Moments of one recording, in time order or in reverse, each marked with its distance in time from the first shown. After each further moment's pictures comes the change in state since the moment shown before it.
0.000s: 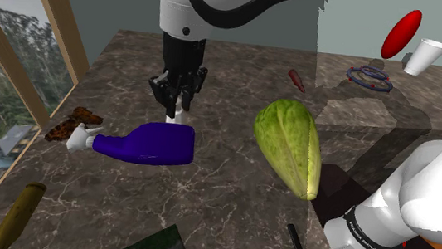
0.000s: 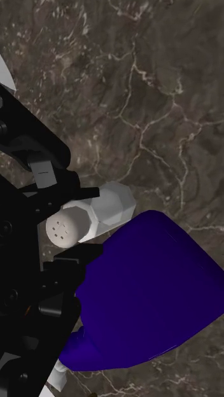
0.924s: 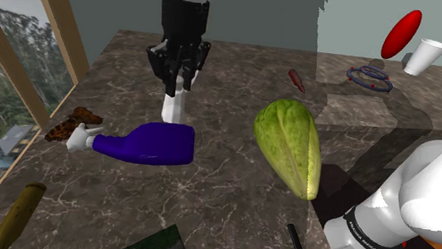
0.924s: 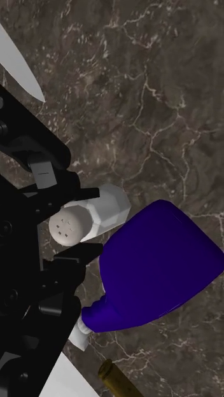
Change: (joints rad) arm -0.003 -0.016 -0.005 0.131 0.002 -0.146 0.006
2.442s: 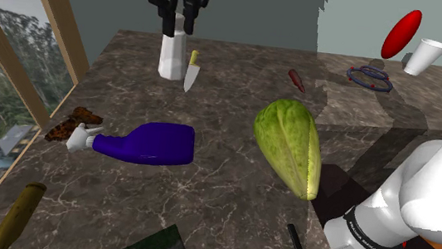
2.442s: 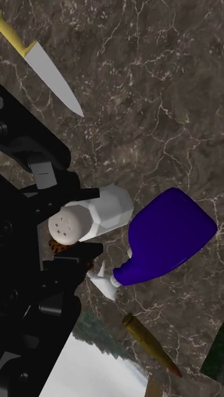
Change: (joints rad) arm 0.008 0.076 0.009 0.389 -0.037 -0.318 0.048
